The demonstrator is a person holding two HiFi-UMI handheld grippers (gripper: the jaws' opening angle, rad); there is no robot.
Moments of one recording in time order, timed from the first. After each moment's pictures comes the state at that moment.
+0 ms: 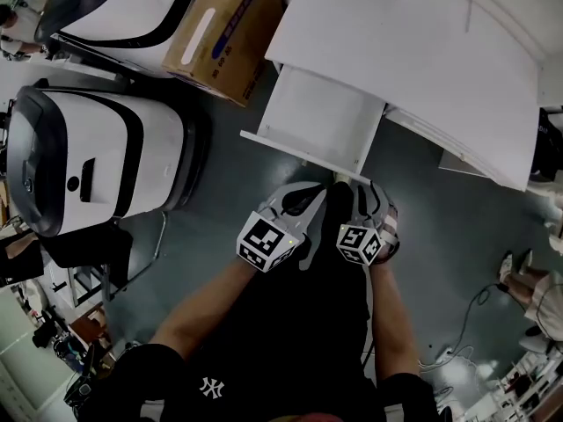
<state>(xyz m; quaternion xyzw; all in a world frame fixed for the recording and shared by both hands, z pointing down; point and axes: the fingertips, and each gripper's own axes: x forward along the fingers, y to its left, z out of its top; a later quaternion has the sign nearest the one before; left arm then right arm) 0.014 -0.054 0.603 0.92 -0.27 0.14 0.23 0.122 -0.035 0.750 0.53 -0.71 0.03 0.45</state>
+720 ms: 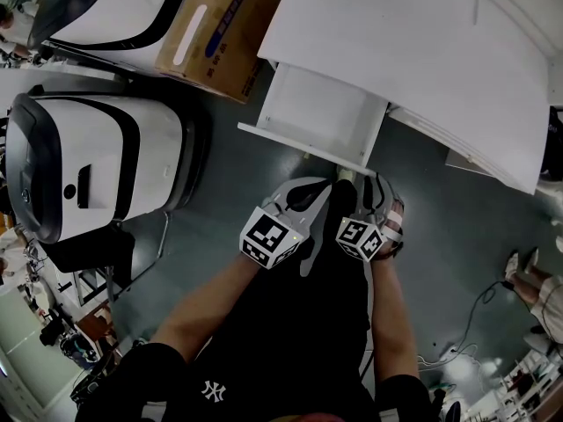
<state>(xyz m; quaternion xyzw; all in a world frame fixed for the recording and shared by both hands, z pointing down) 0.035 -0.077 0.630 0.92 -0.27 0.15 0.24 0.139 -0.068 0.760 0.55 -0.69 -0.01 0.47</state>
